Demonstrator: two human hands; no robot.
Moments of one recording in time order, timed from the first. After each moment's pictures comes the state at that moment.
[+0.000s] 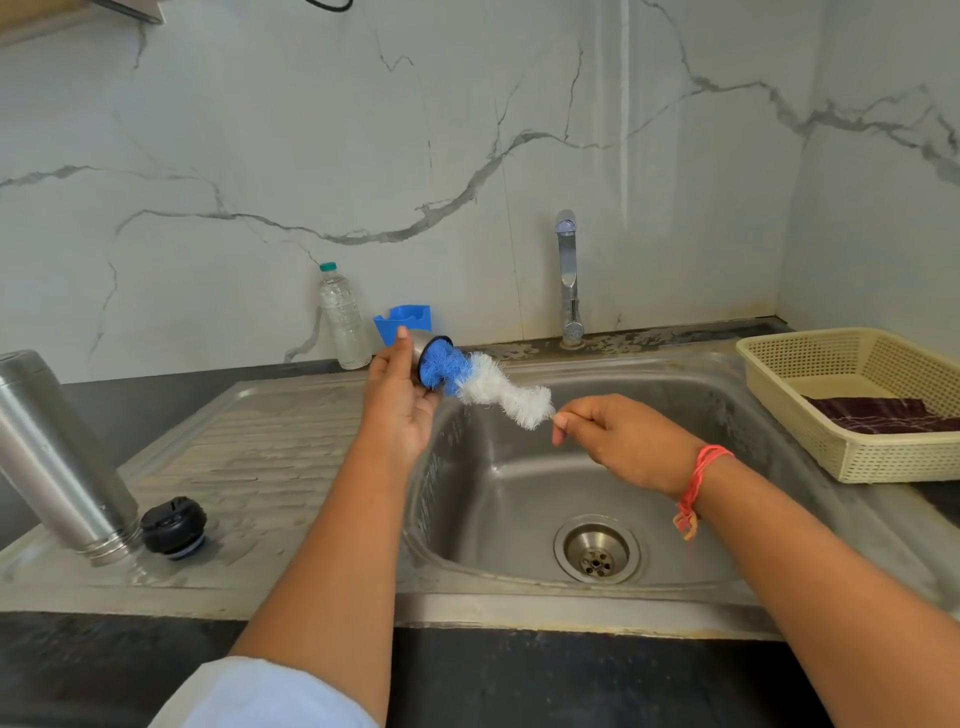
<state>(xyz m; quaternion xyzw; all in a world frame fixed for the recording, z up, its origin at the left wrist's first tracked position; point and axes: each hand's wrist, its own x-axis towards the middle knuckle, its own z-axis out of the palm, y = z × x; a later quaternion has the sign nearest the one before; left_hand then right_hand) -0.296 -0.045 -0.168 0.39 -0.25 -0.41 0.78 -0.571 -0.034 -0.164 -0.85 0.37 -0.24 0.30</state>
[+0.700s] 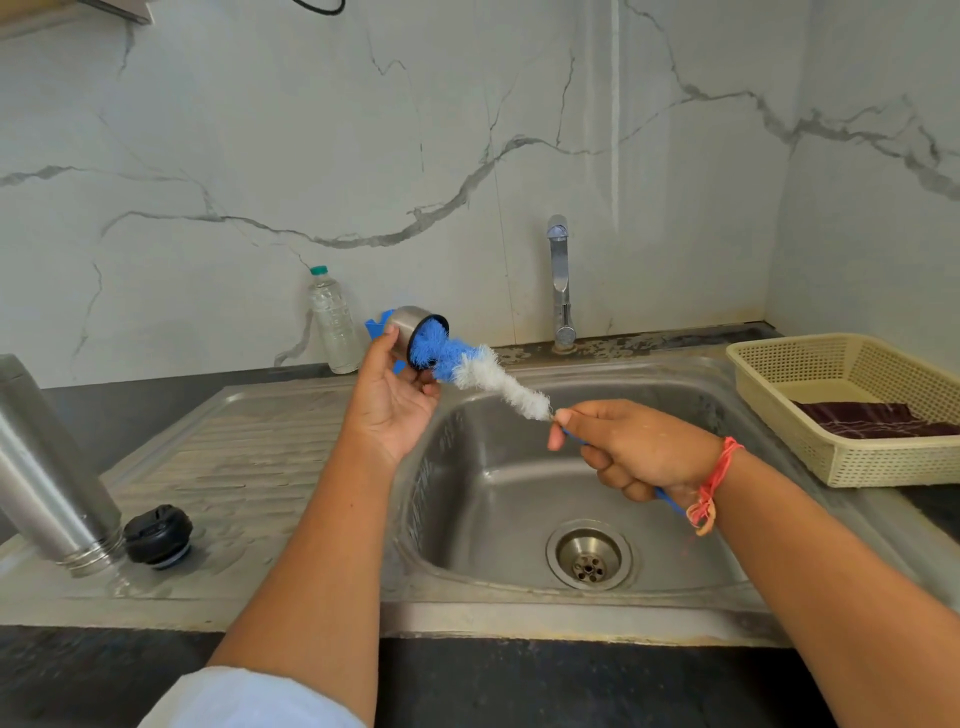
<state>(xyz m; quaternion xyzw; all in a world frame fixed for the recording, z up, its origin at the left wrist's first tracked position) -0.295 -0.033 -0.157 0.33 -0.26 -0.50 0.76 -0.580 -0.031 -0.158 -0.72 0.35 -0.23 0.54</state>
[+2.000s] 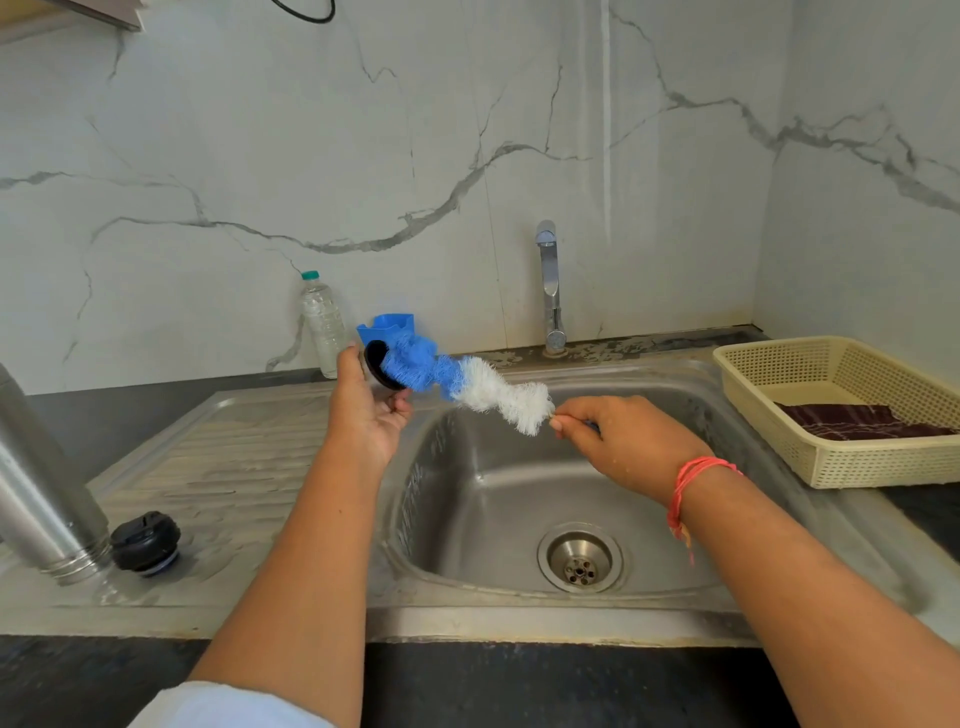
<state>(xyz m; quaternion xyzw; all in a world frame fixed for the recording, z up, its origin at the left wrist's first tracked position) -0.301 -0.026 -0.148 0.45 -0.19 -0.42 0.77 -0.585 -0.041 -0.165 -0.87 0.41 -0.24 0.16</state>
